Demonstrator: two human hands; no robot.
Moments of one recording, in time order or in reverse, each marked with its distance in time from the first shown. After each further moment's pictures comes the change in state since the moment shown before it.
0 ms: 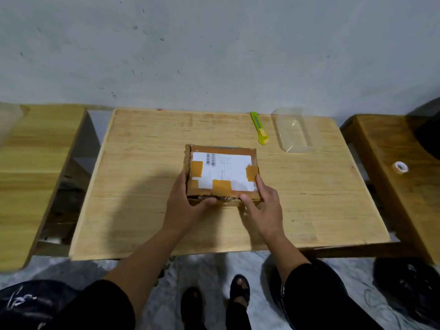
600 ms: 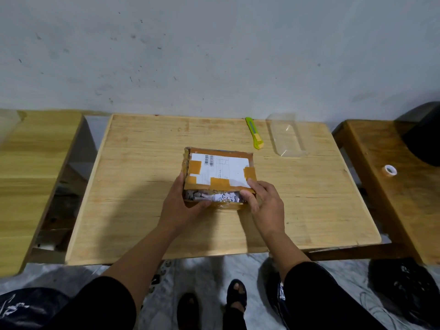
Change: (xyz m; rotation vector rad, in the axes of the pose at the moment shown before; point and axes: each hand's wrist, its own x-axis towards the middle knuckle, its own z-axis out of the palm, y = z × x) left_hand 0.006 -0.003 -0.007 -0.003 -0.089 -0.009; right_hand 0.006 -0.011 -0.012 -0.122 0.117 -0.182
